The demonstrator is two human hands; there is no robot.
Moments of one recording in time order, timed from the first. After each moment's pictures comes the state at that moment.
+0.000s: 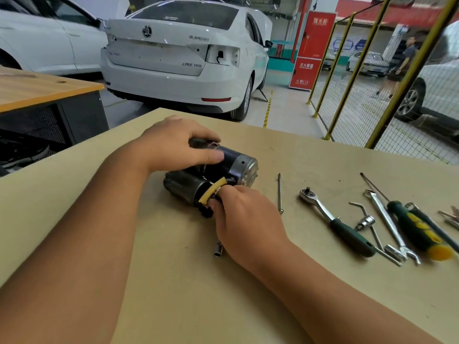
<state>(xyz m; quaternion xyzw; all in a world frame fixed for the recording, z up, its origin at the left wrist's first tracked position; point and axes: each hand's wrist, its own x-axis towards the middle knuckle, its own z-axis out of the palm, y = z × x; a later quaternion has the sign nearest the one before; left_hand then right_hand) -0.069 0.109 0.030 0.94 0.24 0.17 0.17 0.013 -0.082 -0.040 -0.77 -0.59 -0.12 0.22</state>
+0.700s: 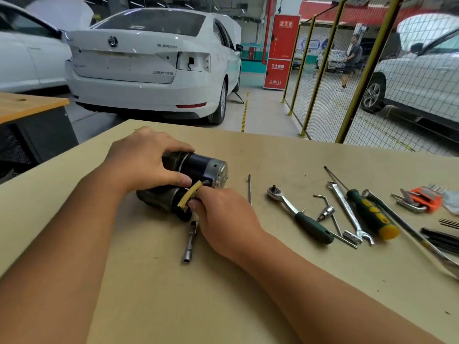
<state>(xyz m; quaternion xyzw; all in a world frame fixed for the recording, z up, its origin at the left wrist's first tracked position) -0.056 0.105 0.021 0.95 0.23 0.19 0.02 0.037 -0.085 -0.038 -0.78 -0.58 -0.05 0.24</state>
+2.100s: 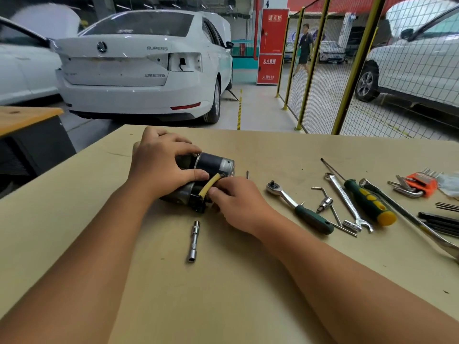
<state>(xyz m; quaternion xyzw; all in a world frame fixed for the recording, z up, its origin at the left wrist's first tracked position) -0.025 0.097 -0.010 0.91 0.17 0.38 0.05 0.073 -0.083 -0.037 -0.76 -0.48 0.12 0.41</state>
